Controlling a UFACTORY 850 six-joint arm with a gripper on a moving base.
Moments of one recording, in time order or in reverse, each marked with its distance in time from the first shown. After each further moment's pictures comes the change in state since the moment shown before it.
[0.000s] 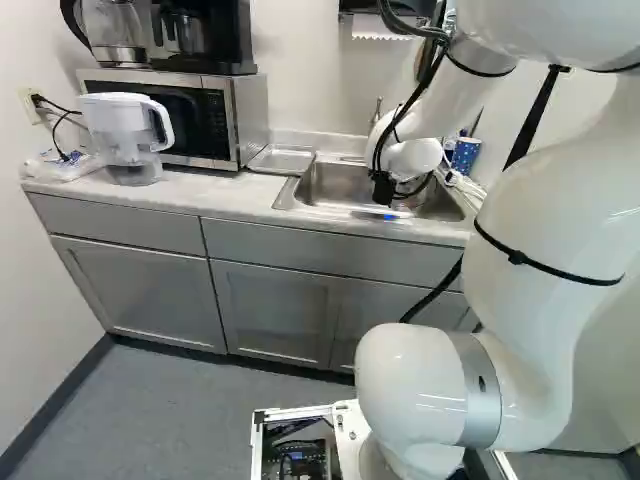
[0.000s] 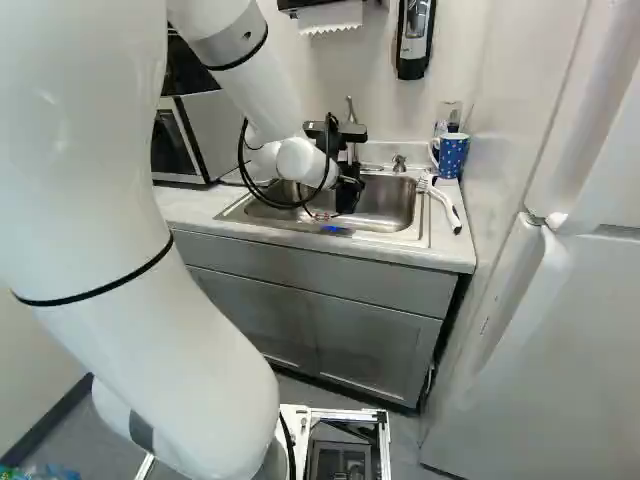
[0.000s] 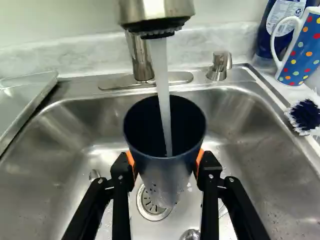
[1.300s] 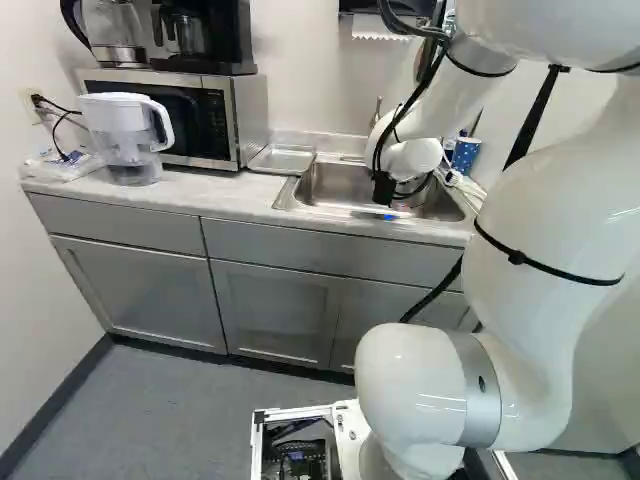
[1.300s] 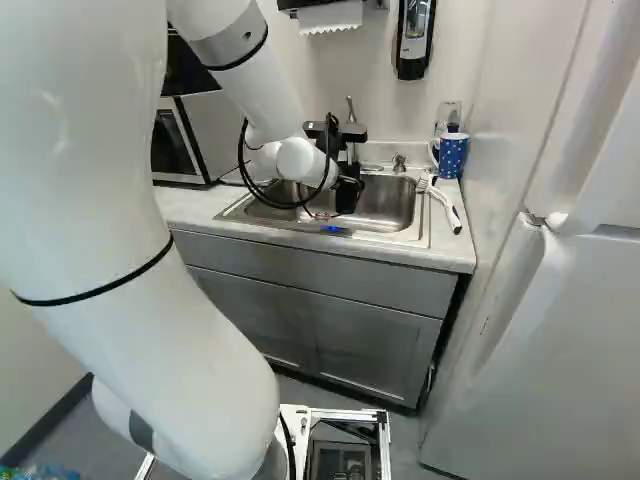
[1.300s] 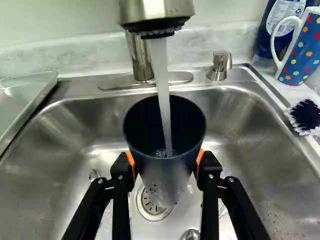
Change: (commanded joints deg) arm 0.0 0.0 0.0 0.0 0.0 0.0
